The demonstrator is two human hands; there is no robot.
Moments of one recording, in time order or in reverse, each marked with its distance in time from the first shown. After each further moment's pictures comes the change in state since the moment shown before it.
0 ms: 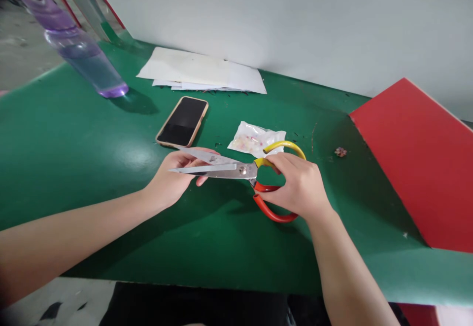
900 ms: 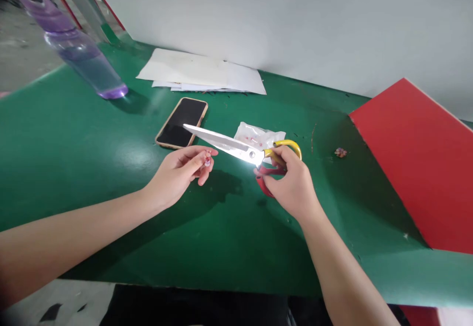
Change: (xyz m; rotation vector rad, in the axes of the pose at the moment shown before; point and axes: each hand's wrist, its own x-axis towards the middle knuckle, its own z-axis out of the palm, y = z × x) left_hand 0.001 -0.001 -0.001 -0.102 0.020 -0.039; right_hand 0.002 -0.009 0.019 0.560 0.066 0.583
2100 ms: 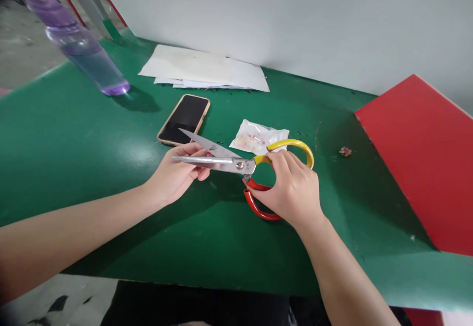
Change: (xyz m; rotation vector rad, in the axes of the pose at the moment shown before) left_hand 0.005 -0.004 0.000 -0.131 -0.012 -0.006; right_hand -0.008 -0.014 0.002 -0.725 0.191 -0.596
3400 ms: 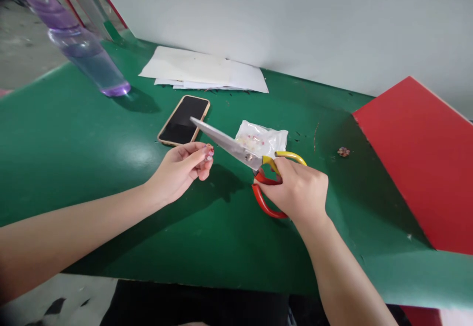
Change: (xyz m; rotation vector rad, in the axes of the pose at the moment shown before) left_hand 0.000 0.003 0.001 -0.051 0.010 -0.032; right_hand -0.006 0.008 -0.001 -0.225 0.075 0.020
